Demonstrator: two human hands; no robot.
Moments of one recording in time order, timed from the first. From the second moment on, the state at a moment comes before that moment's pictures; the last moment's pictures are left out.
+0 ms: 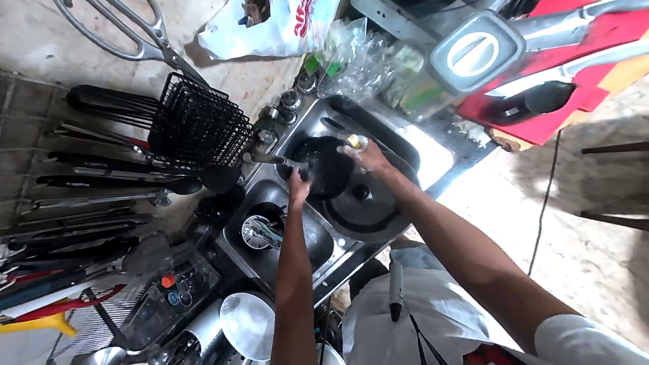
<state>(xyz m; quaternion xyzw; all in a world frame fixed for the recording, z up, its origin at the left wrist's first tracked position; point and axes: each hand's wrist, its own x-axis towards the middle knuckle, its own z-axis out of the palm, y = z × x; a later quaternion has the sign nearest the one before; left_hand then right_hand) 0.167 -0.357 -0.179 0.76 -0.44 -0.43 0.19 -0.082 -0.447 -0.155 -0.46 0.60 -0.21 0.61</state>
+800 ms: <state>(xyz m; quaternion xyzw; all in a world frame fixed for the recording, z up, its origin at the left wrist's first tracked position) 0.149 -0.359 -0.209 0.79 -0.34 -0.42 0.28 -0.077 -0.427 -0.172 -0.45 0.62 -0.20 0.61</state>
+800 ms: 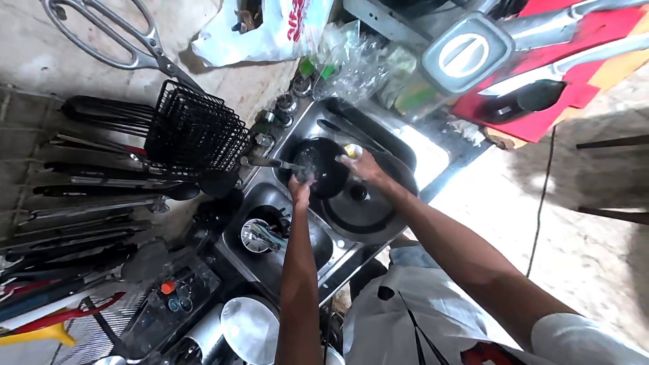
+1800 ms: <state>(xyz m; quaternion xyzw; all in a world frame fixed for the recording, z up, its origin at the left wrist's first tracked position) 0.151 -0.359 -0.213 0.80 -0.37 -0.42 0.21 -0.087 -0.424 -0.173 -0.43 0.61 -0.19 0.64</state>
